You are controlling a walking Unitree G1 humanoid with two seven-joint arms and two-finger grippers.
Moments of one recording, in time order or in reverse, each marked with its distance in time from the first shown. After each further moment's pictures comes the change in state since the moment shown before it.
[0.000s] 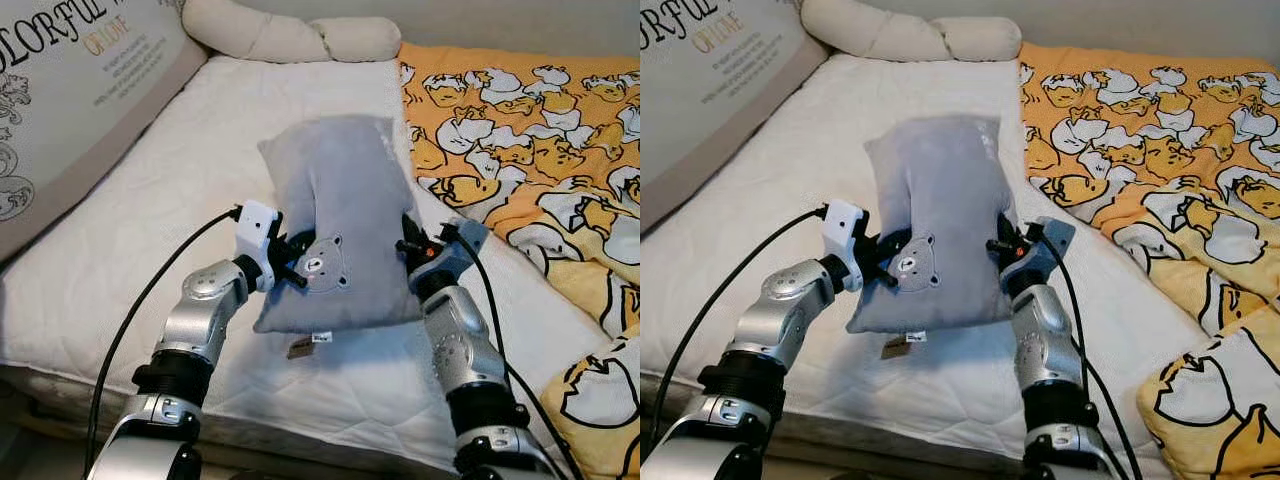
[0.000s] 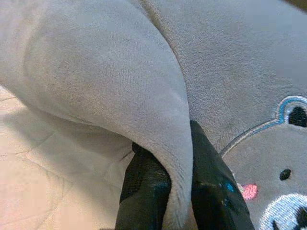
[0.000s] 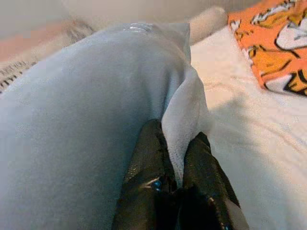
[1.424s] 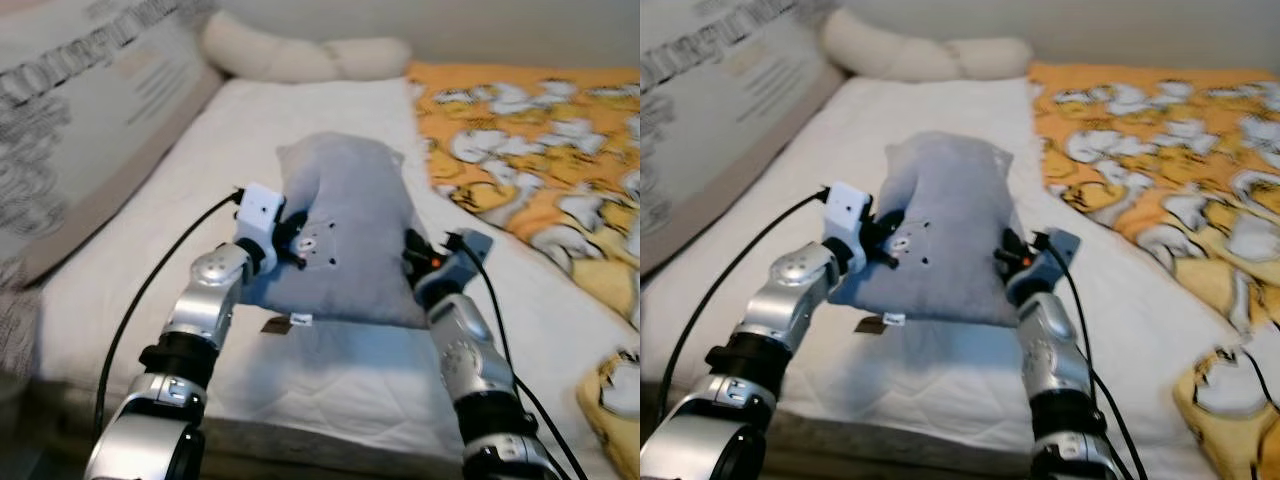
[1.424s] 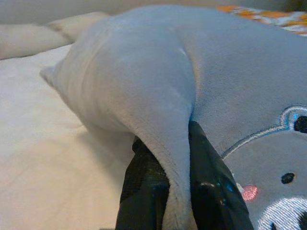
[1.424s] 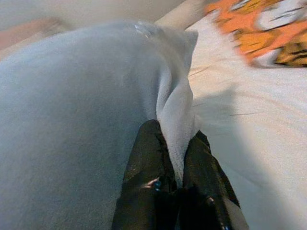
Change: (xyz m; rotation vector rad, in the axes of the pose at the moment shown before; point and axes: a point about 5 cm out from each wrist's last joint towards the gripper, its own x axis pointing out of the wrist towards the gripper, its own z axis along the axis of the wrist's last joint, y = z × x) left arm 0.012 0.009 0.017 0.130 -0.014 0.156; right arm -0.011 -0.021 -0.005 0.008 0.075 -0.127
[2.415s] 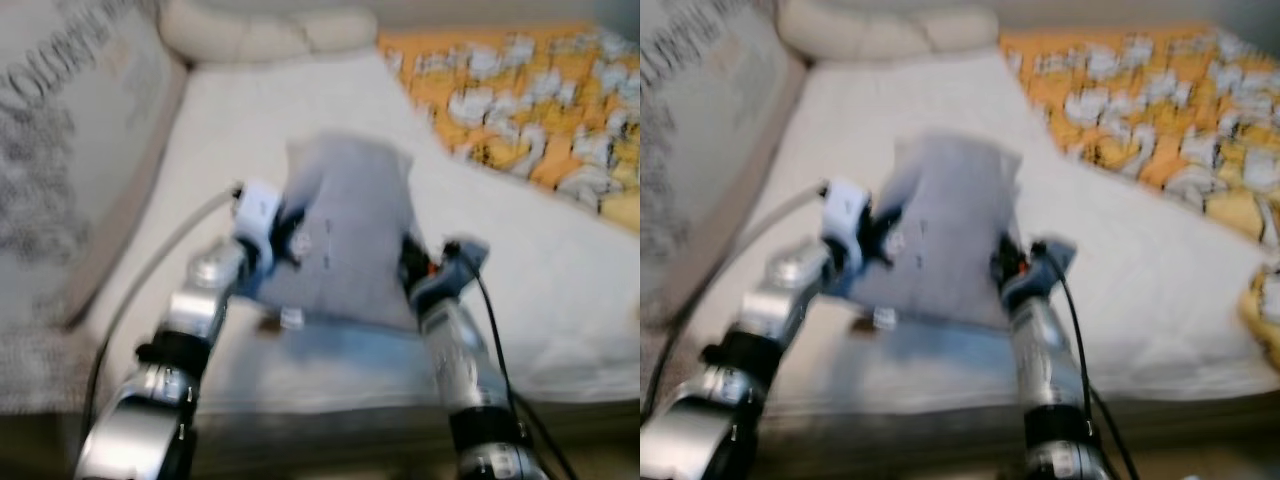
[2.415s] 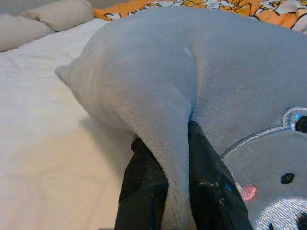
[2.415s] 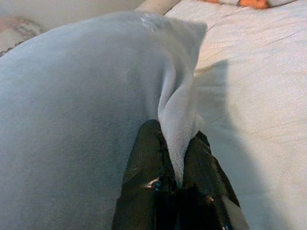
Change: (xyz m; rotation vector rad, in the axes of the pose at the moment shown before) left arm 0.000 0.007 0.003 0.044 0.007 0.000; right arm -0.004 0.007 -0.007 0.026 0.013 -0.016
